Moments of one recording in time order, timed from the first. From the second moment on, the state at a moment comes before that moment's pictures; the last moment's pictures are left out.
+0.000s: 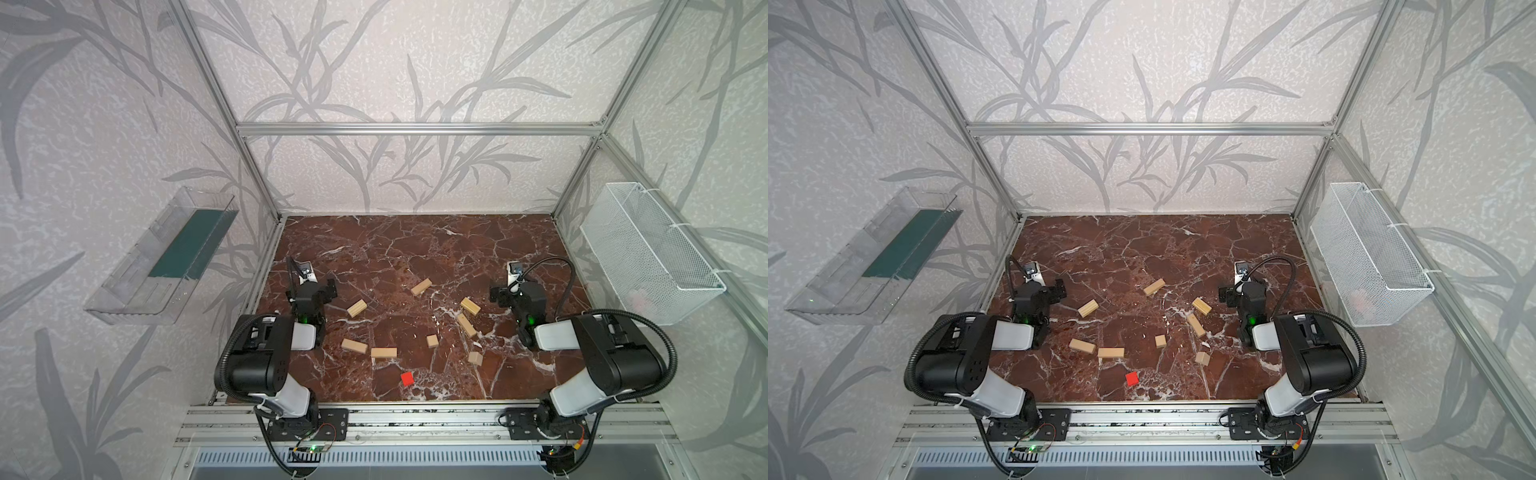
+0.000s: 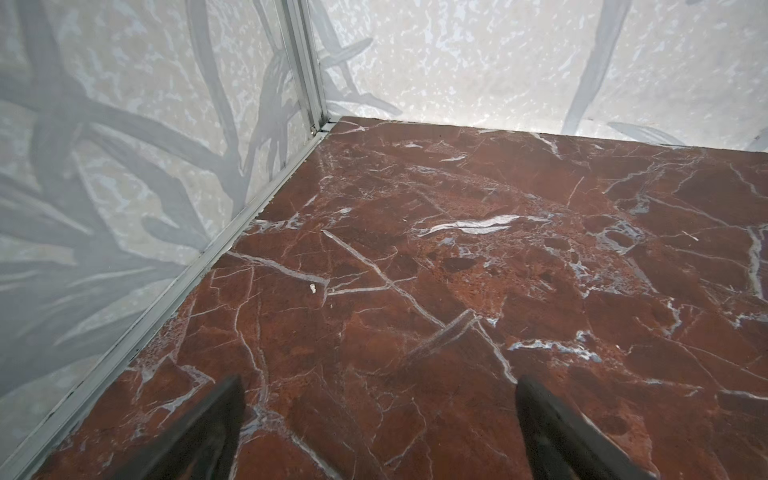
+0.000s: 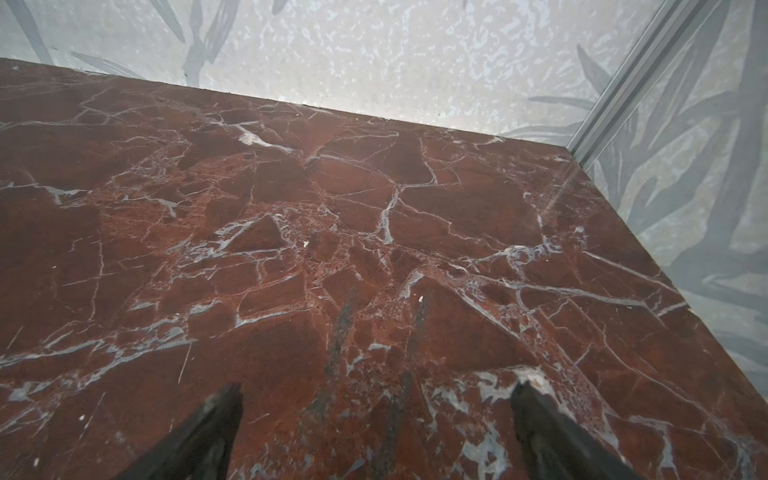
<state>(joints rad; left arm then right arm) -0.01 1.57 0.36 0.88 -0.33 -0.05 0.14 1.59 0.36 0.88 0.15 -0.08</state>
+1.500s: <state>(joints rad) -0.01 1.57 0.36 0.88 -0.33 -0.05 0.14 1.59 0.36 0.90 0.17 -0.07</state>
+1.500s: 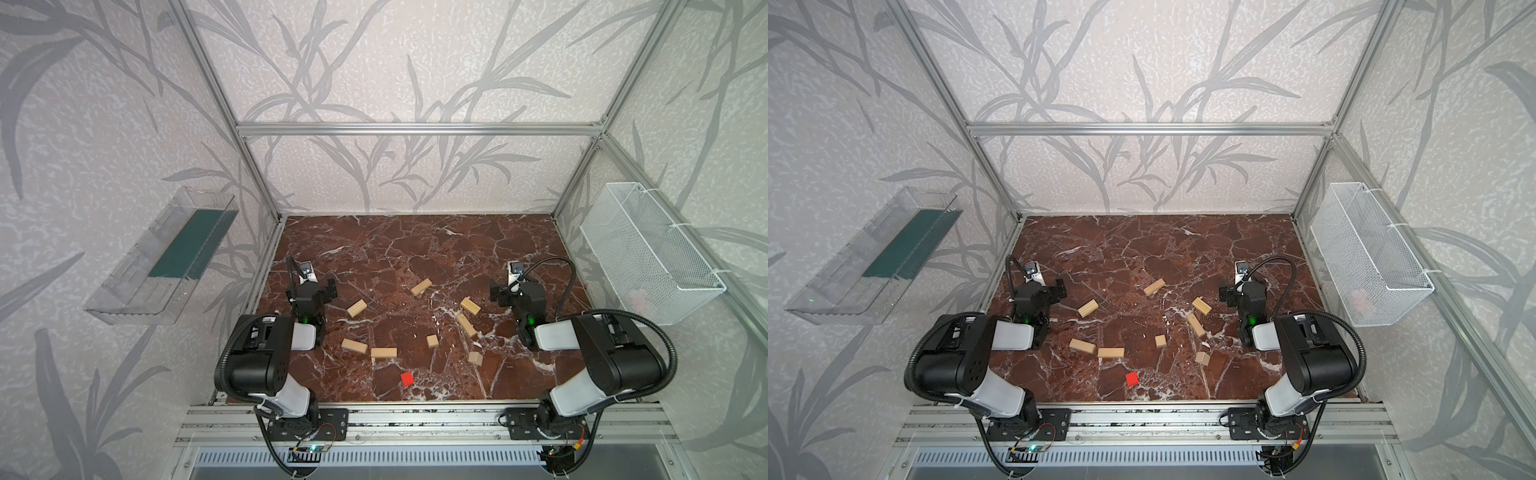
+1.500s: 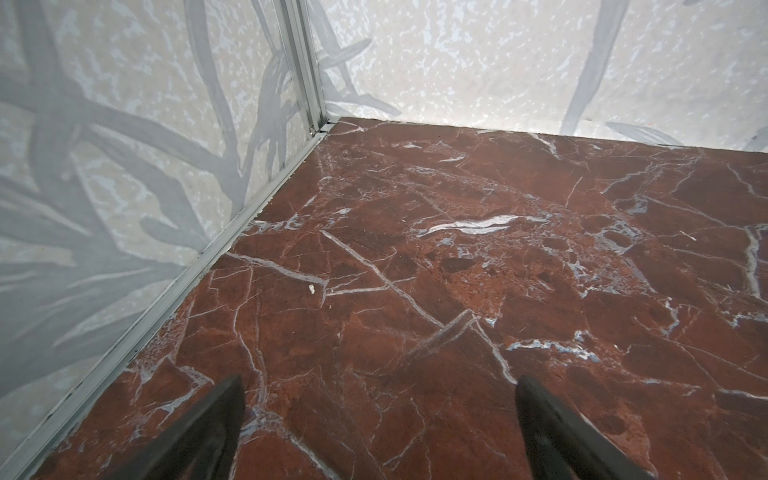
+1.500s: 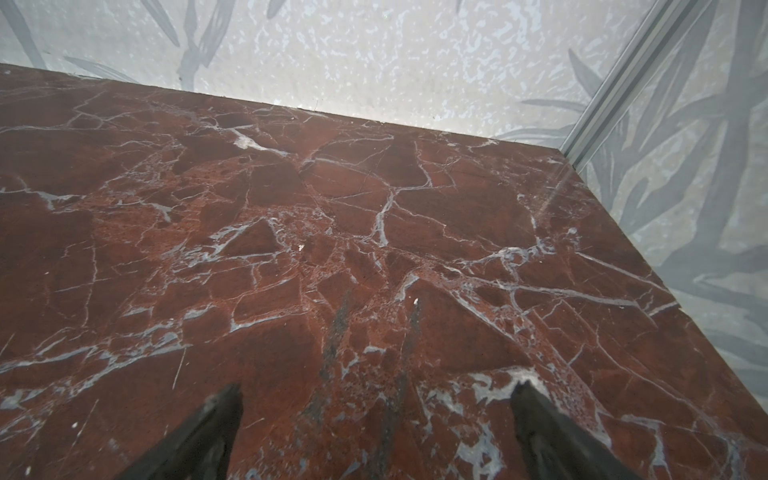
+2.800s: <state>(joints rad) 0.00 1.02 0.51 0.22 -0.16 -0.56 0.11 1.19 0.62 -0.07 -0.05 0.39</state>
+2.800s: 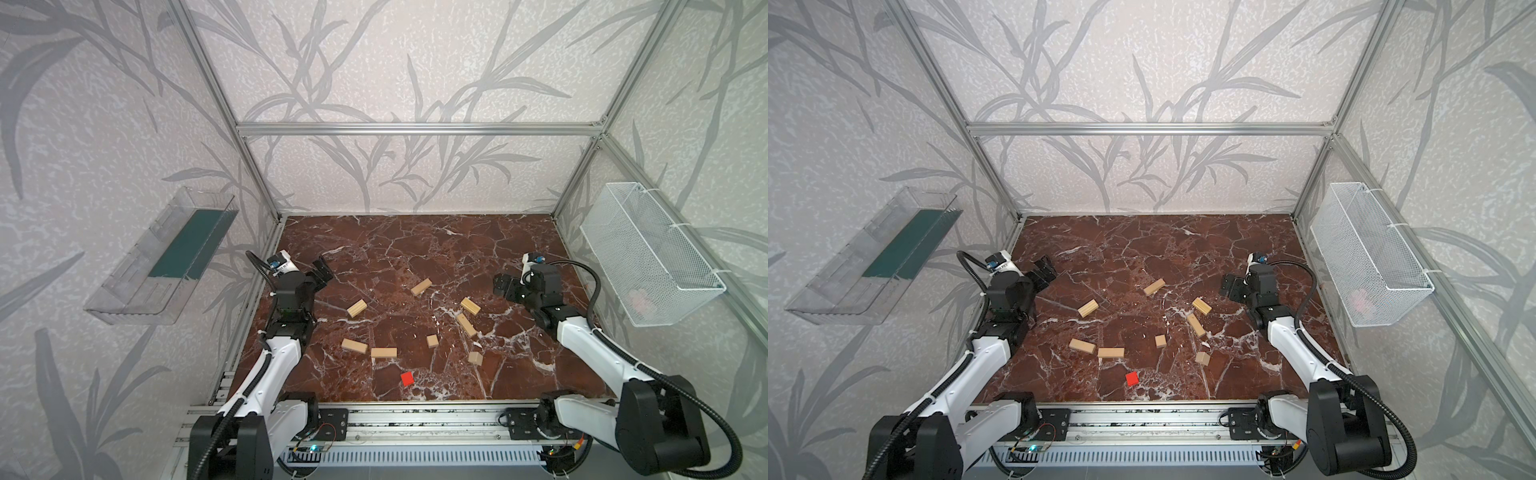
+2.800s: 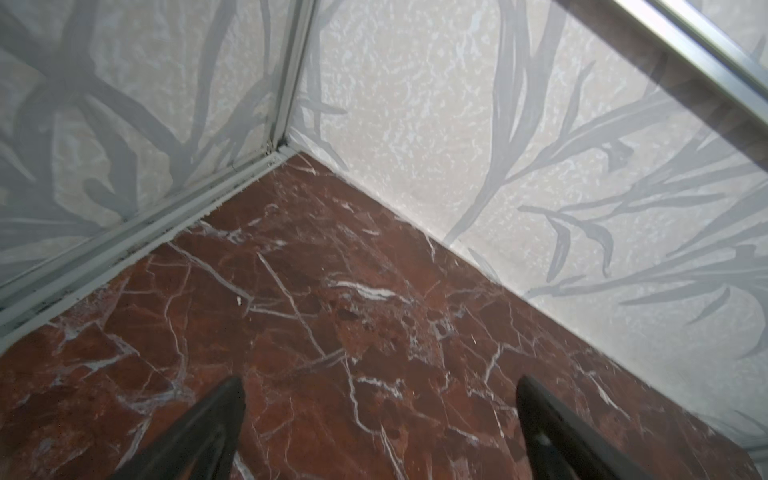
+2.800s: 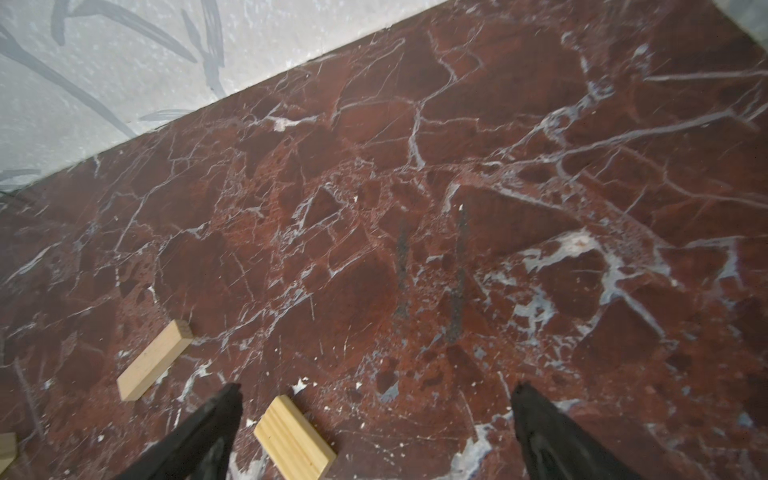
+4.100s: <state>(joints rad) -0.54 1.79 1.26 -0.50 0.10 -0.22 0.52 1.19 0.63 -0.32 -0.15 0.46</state>
